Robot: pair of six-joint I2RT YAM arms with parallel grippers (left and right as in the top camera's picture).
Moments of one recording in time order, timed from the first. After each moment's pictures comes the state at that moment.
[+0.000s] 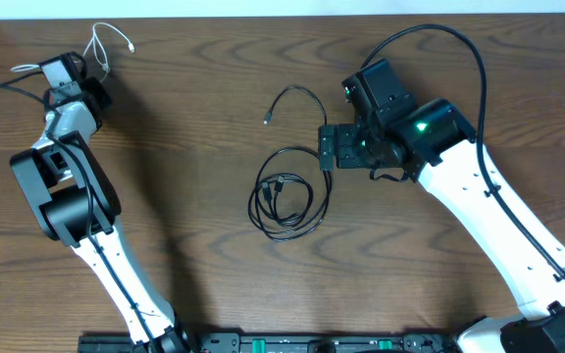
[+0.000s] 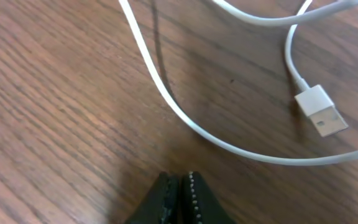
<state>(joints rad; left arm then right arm) 0.42 2.39 1.71 -0.12 -0.08 -0.17 0.55 1.61 1.55 -1.08 -0.04 0.51</state>
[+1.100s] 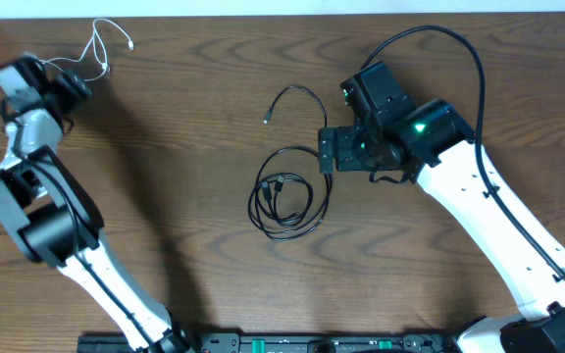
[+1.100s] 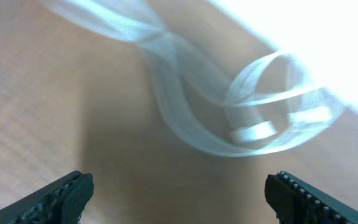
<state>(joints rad) 0.53 2.24 1.68 -0.15 0.23 -0.24 0.57 1.61 1.55 -1.10 -0.04 0.52</state>
